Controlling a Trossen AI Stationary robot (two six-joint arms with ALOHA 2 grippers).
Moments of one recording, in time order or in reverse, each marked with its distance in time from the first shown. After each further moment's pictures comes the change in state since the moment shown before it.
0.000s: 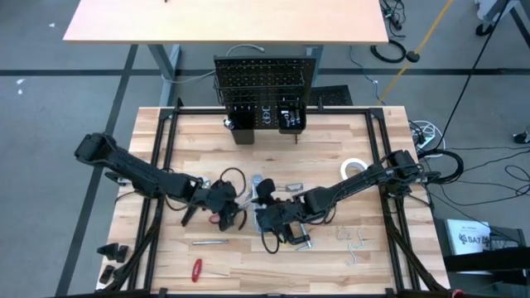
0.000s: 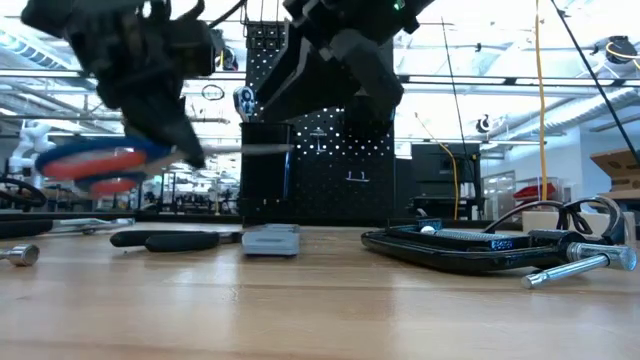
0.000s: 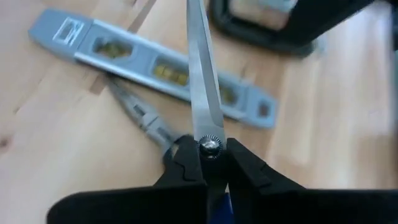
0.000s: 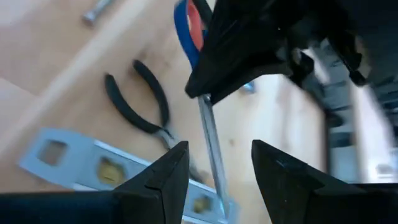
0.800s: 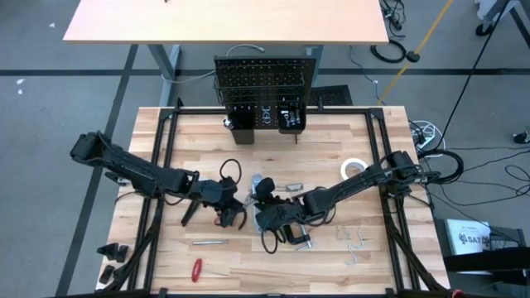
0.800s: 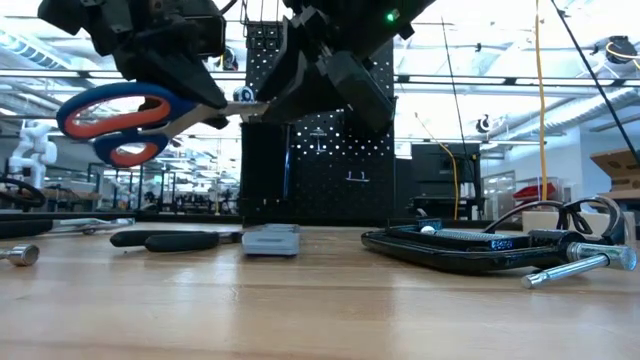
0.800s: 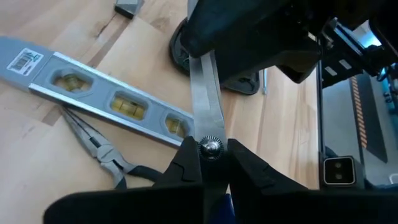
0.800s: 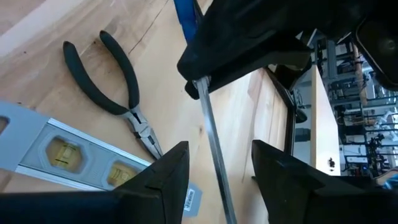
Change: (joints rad) left arm 0.048 -0.051 0.001 0.117 0.096 -0.055; right arm -0.003 0.014 0.000 0.030 0.112 -0.111
